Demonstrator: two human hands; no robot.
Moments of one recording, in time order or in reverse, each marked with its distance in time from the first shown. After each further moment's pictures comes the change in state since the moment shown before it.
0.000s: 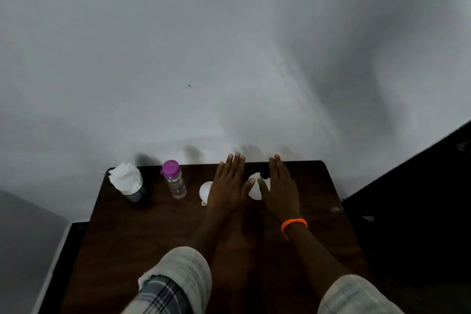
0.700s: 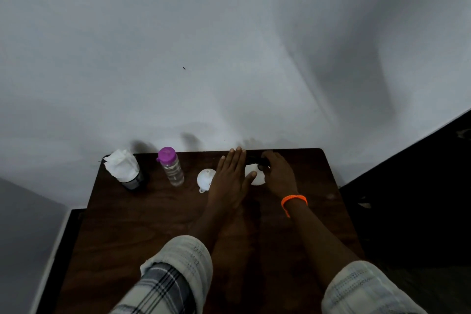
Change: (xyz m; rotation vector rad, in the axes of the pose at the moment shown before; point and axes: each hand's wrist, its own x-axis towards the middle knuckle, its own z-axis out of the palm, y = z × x) left_hand -0.009 0.003 0.020 -0.059 -0.040 -0.036; right_hand 0.018 0.001 -0.004 0.250 -0.068 0.056
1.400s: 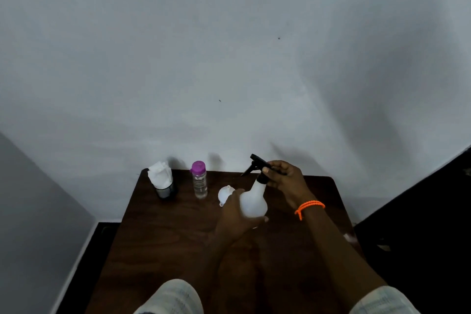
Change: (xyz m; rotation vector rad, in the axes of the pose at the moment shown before) left_hand -0.103 0.033 -0.065 -0.581 0.048 -0.377; right_hand -0.047 -0.103 -0.075 0.990 -0.182 0.192
